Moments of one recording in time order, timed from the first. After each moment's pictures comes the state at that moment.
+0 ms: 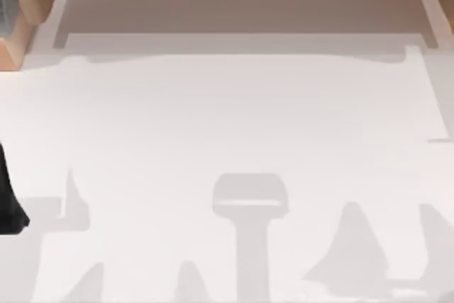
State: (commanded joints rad) left arm 0.00 0.00 0.00 0.00 0.00 0.00; right arm -0.60 0.95 0.41 0.56 -0.59 -0.21
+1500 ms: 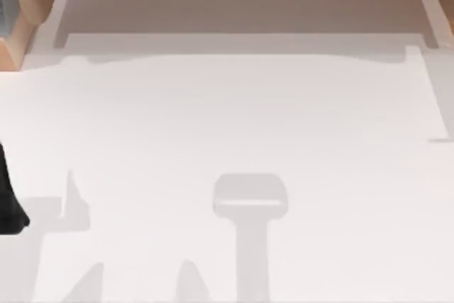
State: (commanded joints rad) left arm 0.00 0.00 0.00 0.00 0.00 0.00; right arm -0.72 2.04 0.46 1.59 -0.69 -1.55
